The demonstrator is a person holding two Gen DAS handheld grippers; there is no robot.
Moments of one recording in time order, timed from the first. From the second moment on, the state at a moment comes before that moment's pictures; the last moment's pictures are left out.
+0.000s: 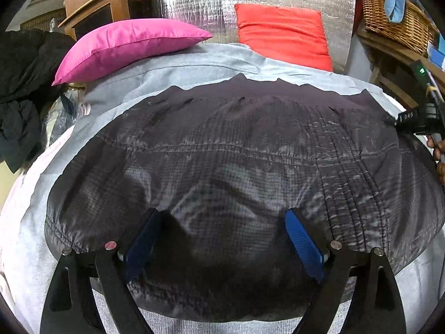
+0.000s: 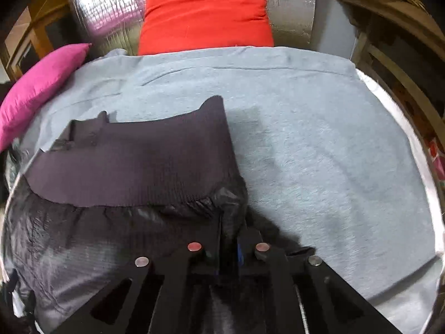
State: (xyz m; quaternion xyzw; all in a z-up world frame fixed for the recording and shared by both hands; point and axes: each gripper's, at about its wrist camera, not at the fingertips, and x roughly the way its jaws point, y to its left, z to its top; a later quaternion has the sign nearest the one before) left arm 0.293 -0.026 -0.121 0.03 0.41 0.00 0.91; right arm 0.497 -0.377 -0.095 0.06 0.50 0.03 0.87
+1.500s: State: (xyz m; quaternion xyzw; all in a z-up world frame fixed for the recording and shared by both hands) left arm 0.240 0.142 -0.112 -0.19 0.42 0.07 0.89; right arm 0.339 -0.353 -0.089 0.16 0.43 0.10 0.88
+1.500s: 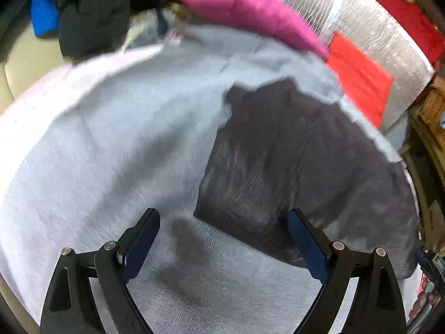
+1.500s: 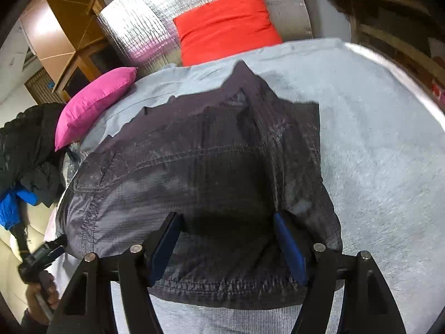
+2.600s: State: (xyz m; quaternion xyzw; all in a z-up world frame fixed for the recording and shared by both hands) left arm 0.377 0.174 -0.124 -0.24 0.49 -0.10 0.83; right arm 0.418 -0.448 -0.108 0.30 0.46 0.15 0.82
